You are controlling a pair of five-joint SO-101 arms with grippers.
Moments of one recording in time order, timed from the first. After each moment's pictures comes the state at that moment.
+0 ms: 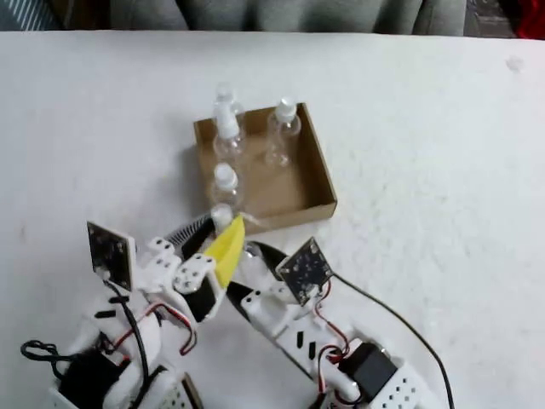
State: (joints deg) left arm 28.0 -102.6 71.6 53.4 22.6; right arm -48.4 -102.8 90.1 40.4 -3.7
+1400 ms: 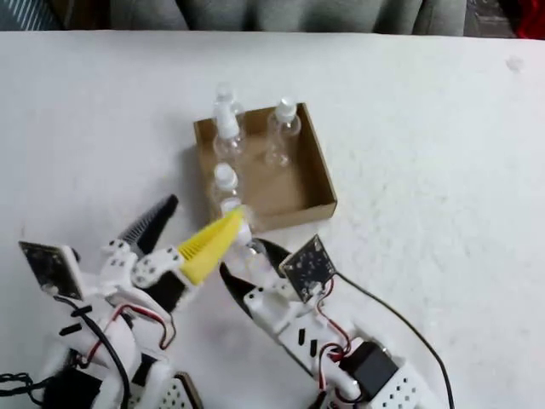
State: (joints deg) left arm 14.3 -104.6 65.8 56.6 25.7; right arm -47.6 -102.8 89.8 40.4 -3.7
